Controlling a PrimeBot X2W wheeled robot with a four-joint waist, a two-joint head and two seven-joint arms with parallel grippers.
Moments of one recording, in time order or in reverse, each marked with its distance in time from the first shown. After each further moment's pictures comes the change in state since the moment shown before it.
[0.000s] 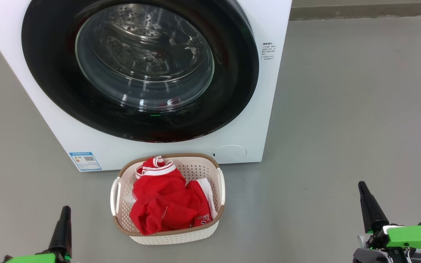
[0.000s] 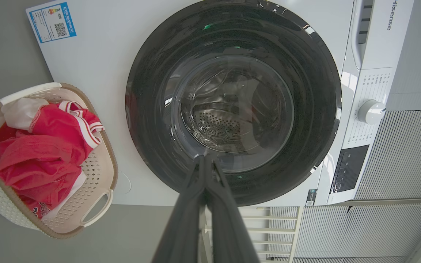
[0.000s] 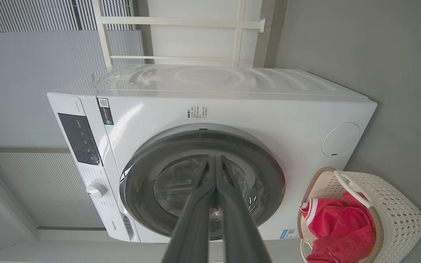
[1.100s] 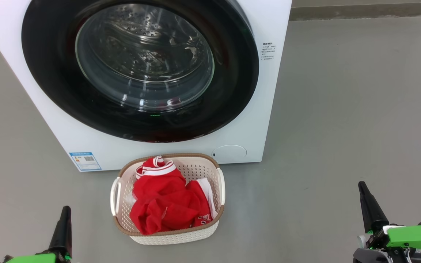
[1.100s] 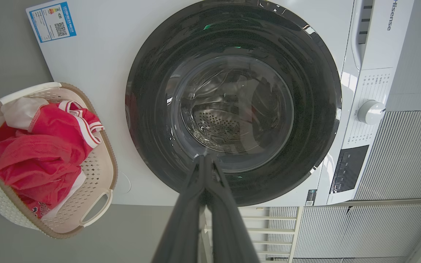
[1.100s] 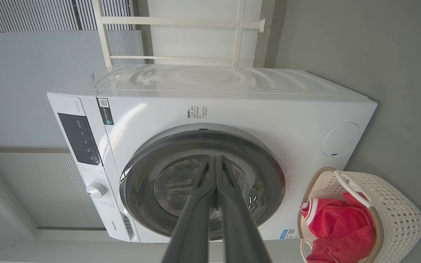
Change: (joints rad) left arm 0.000 -0.002 0.001 0.000 0.000 0.000 0.000; right arm 0.000 0.000 0.000 0.000 0.000 0.000 0.000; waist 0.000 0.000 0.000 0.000
